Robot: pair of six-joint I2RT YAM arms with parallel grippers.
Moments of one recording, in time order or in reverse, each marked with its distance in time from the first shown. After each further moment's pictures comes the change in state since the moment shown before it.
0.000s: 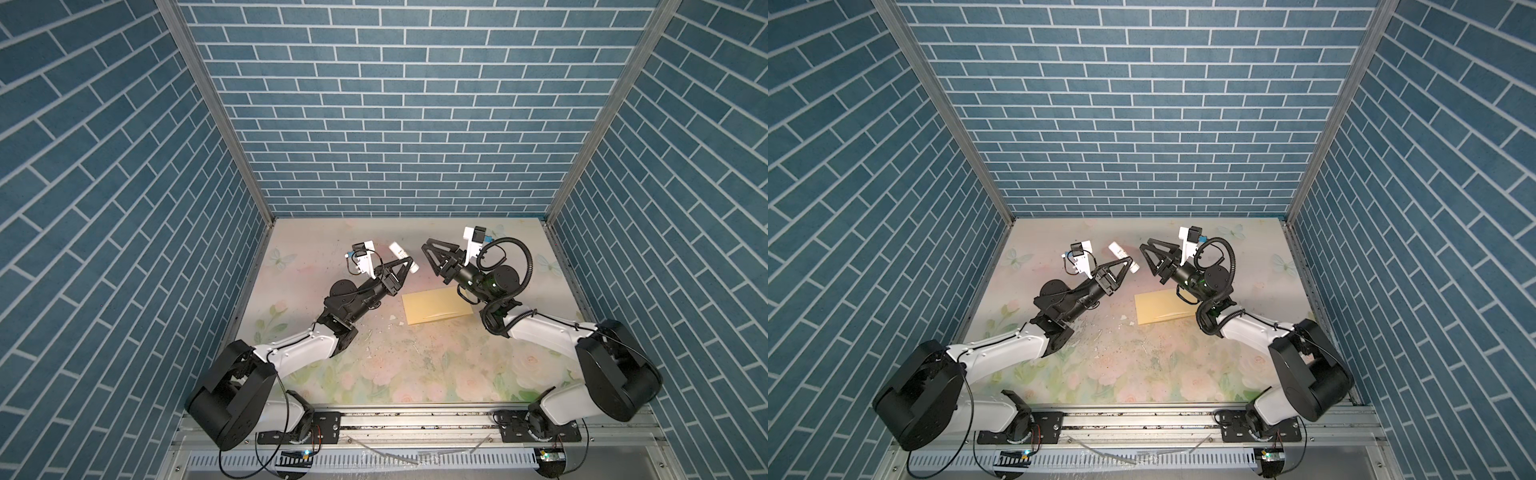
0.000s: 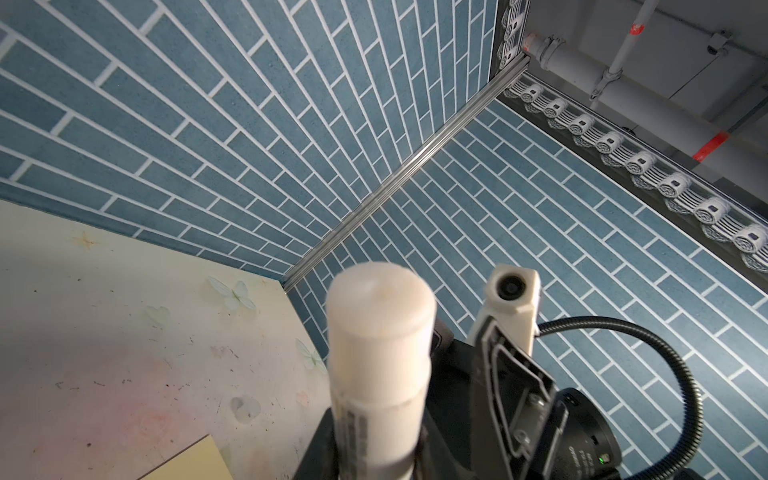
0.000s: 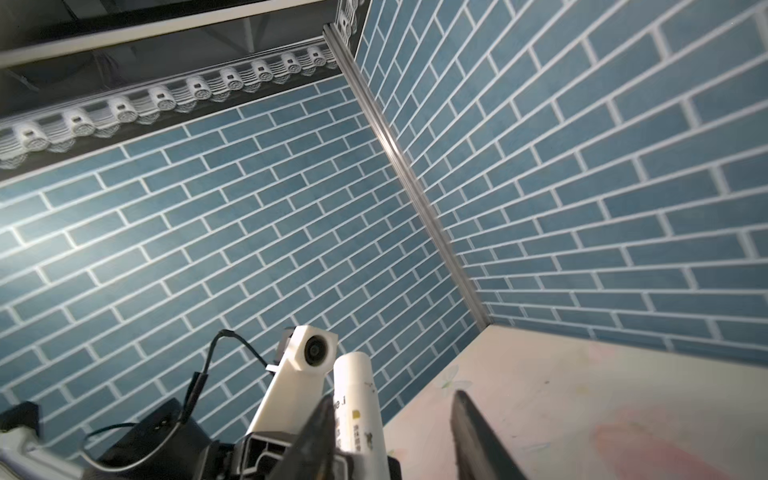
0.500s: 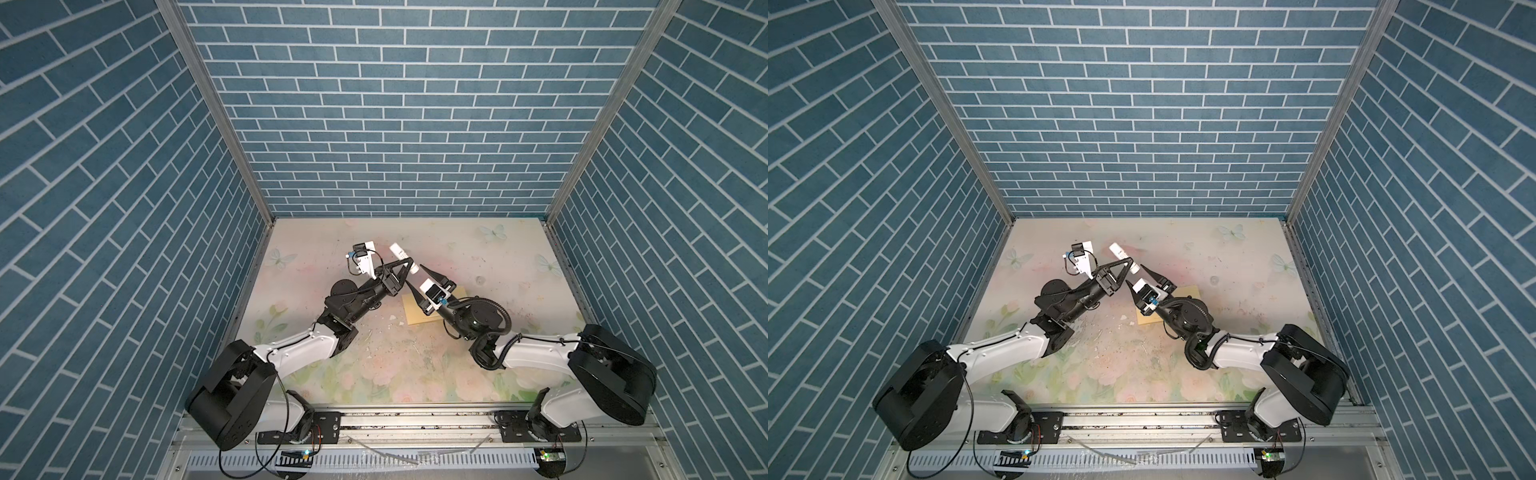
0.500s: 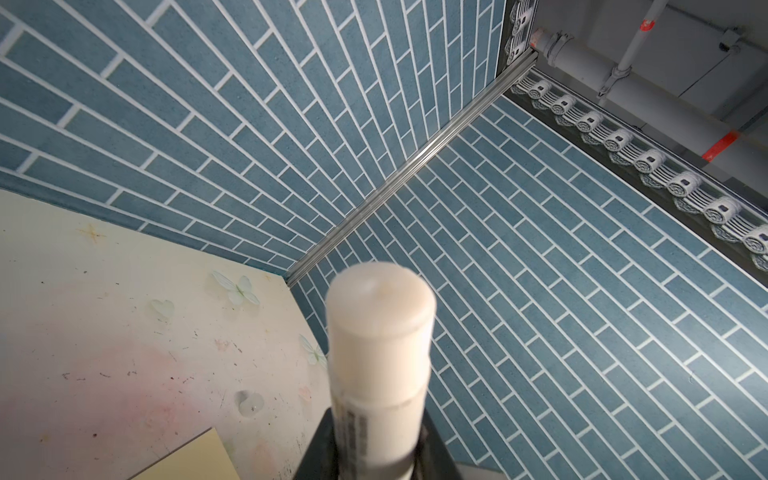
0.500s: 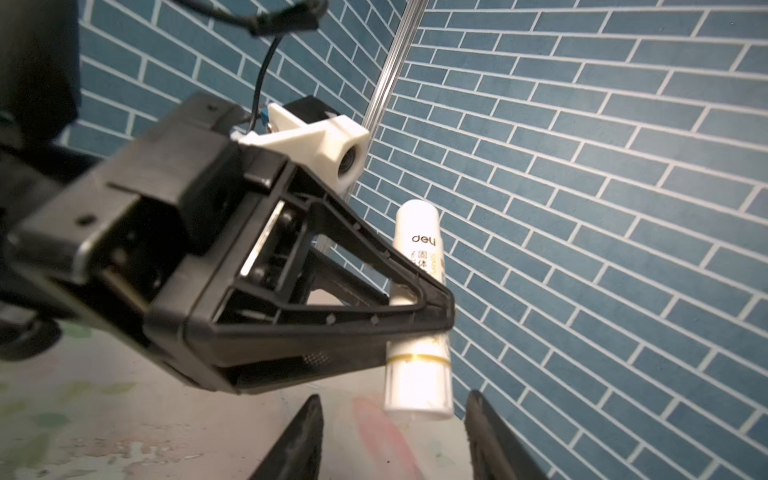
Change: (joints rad) left arm 0.000 0.000 0.000 -0.010 -0.003 -0.002; right arm 0.271 0.084 -0.146 0.106 0.432 -1.036
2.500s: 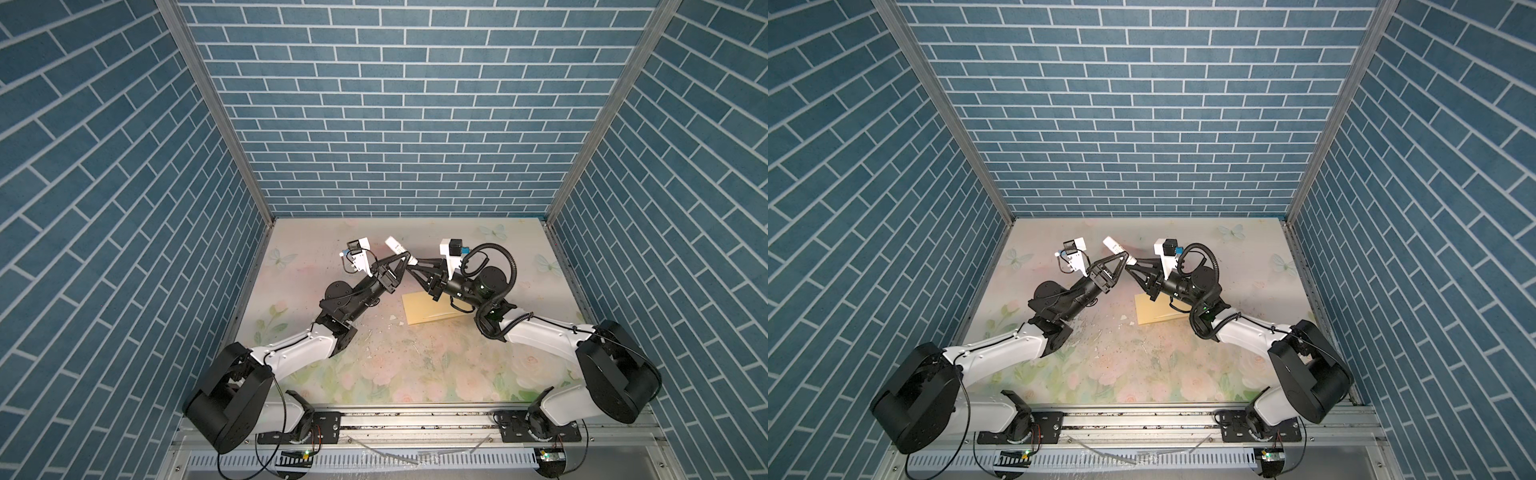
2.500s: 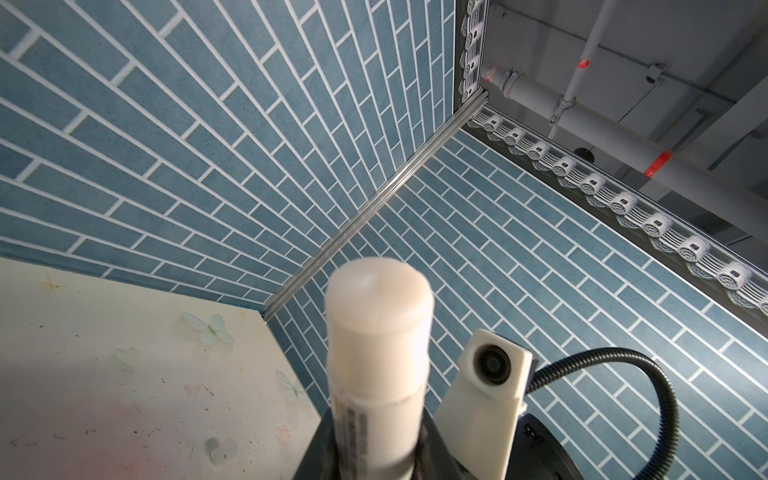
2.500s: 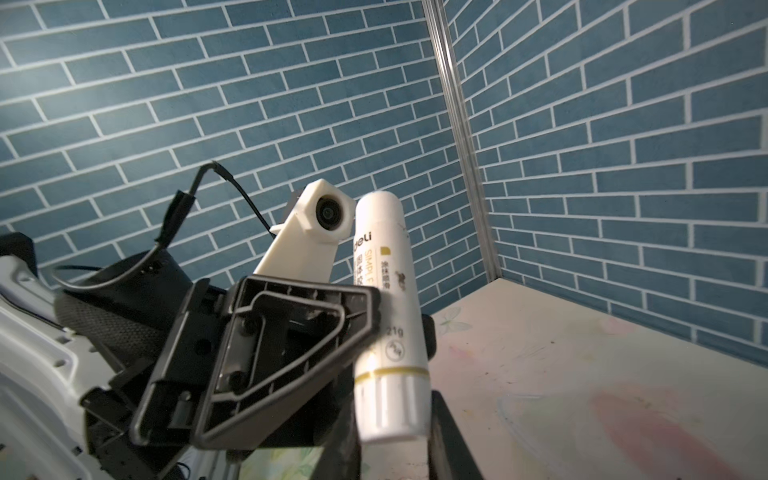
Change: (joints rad) left arm 0.004 -0.019 0.003 0.094 -0.006 0.002; right arm -0.248 -0.010 0.204 -0.205 -0.649 1.014
